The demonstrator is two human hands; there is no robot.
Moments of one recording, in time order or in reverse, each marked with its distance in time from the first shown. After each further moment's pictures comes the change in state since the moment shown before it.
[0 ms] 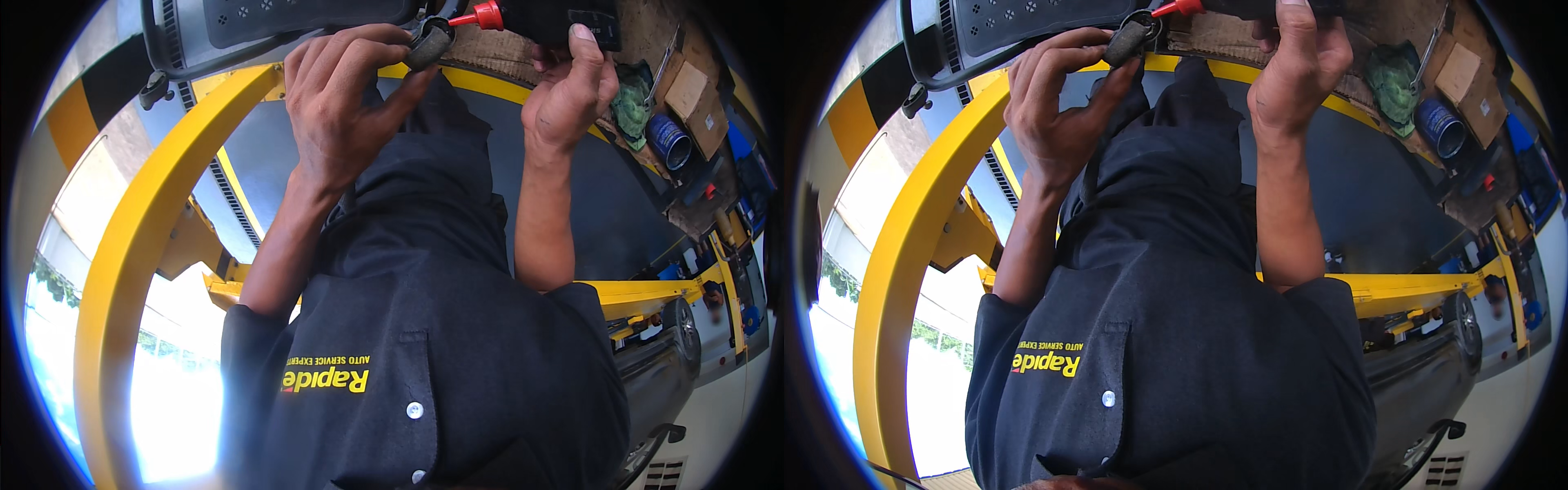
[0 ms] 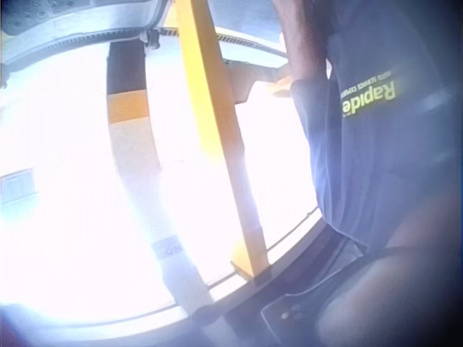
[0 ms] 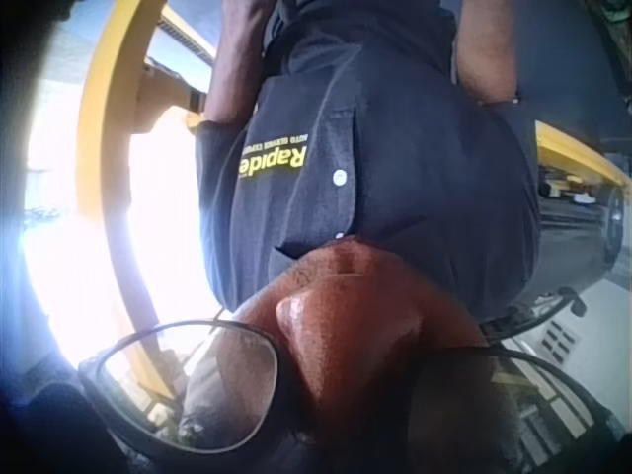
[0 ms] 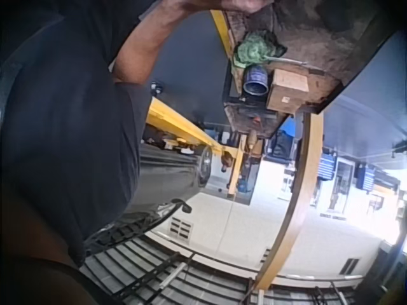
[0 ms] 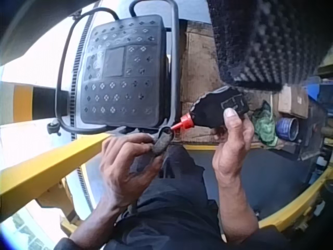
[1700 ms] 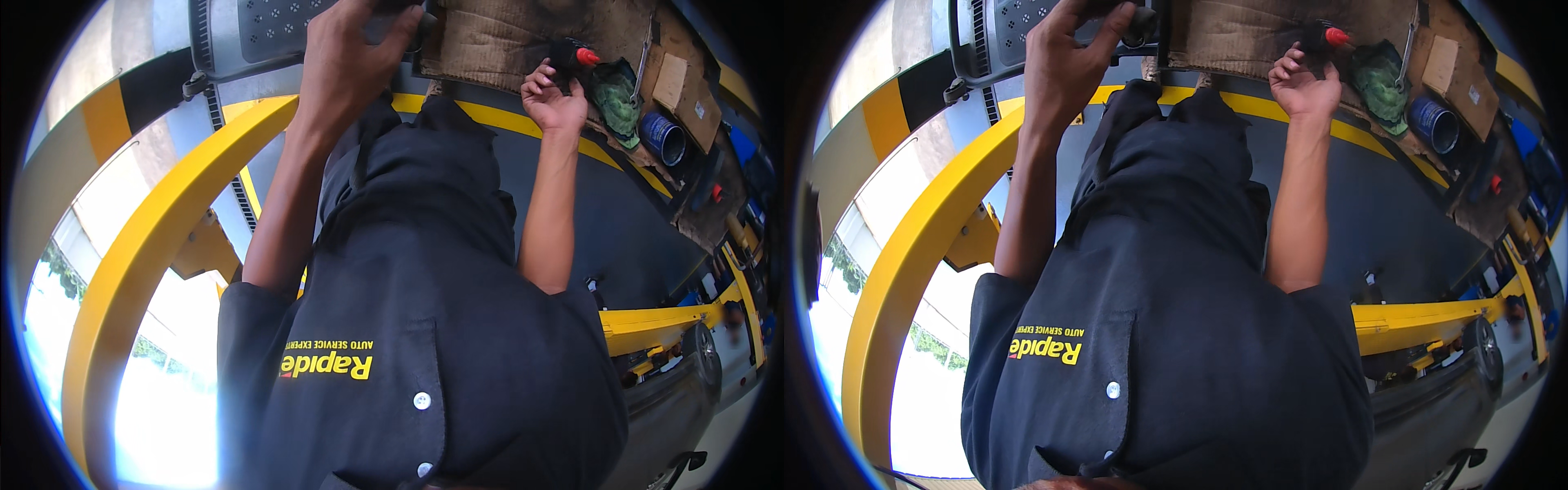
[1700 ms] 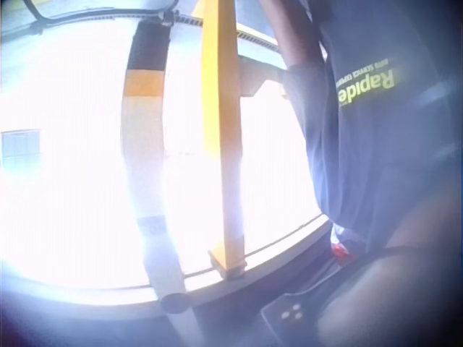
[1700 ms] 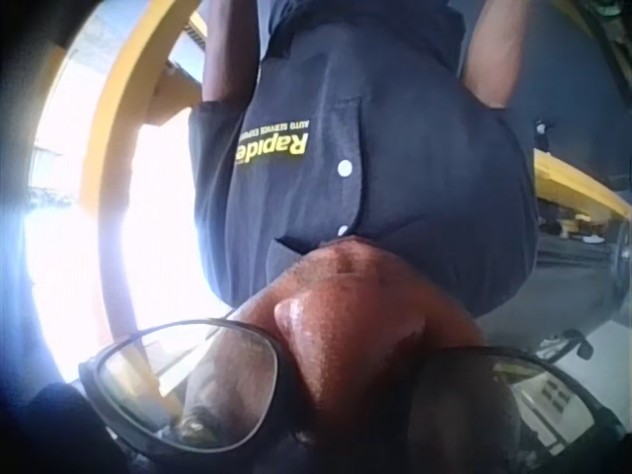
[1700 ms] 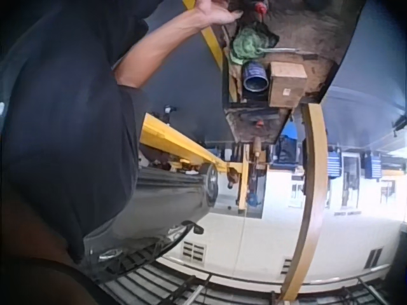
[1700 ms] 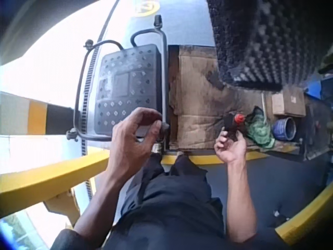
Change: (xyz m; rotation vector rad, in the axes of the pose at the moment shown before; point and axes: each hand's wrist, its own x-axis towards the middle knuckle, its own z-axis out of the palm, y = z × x) left_hand 0.073 0.045 -0.010 -0.221 -0.129 -0.253; right_hand 0.048 0.069 -0.145 0.926 0.014 1.004
